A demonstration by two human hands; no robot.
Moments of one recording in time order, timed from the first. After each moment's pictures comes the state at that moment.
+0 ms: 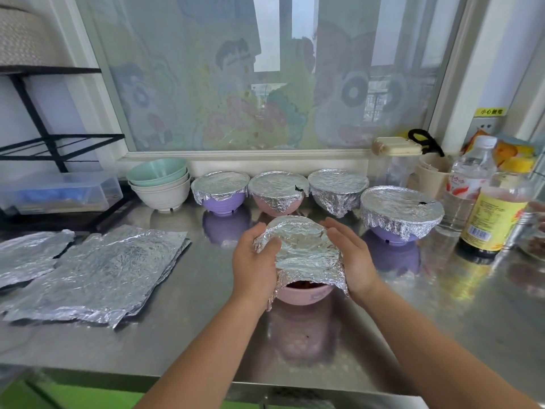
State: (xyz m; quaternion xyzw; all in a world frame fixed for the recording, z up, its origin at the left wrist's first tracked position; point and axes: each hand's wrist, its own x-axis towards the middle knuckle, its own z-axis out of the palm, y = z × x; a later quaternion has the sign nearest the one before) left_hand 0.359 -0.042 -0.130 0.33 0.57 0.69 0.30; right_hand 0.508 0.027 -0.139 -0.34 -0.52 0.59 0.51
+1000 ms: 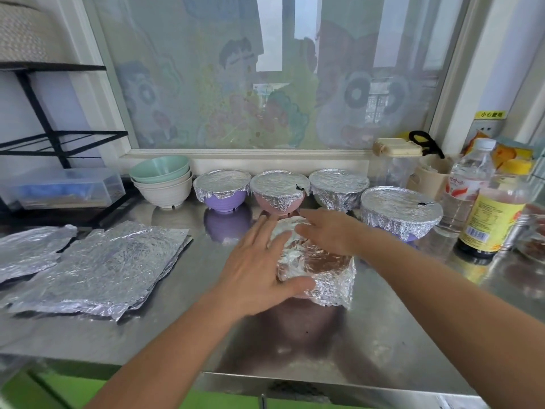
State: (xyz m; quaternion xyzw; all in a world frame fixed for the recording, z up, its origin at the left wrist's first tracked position) left_hand 0.333 -0.070 -0.113 0.75 0.63 0.18 -0.08; right_hand 0.492 0.054 -0.076 -0.43 -0.89 0.13 0.07
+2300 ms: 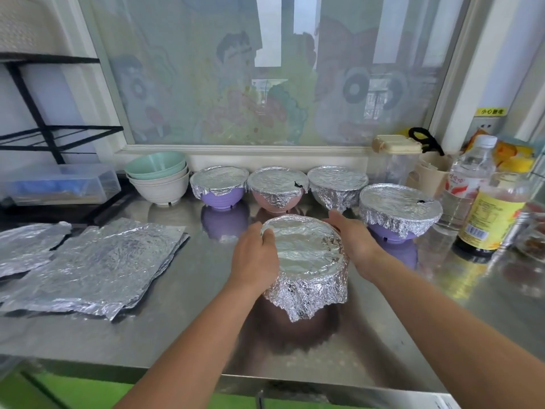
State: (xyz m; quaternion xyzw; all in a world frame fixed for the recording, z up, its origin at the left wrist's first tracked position) left_hand 0.349 -0.034 -0.123 0.48 0.73 0.46 0.17; right_hand 0.512 0.065 -0.121 -0.48 -0.57 0.54 0.39
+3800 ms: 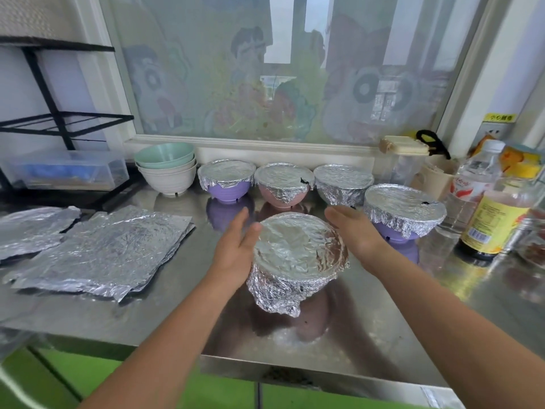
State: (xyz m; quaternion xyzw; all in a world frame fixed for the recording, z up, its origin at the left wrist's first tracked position) left_hand 0.317 -0.059 -0.131 0.45 0.64 0.58 0.23; right_hand 0.510 0.037 -0.094 -0.46 -0.66 0.46 0.38
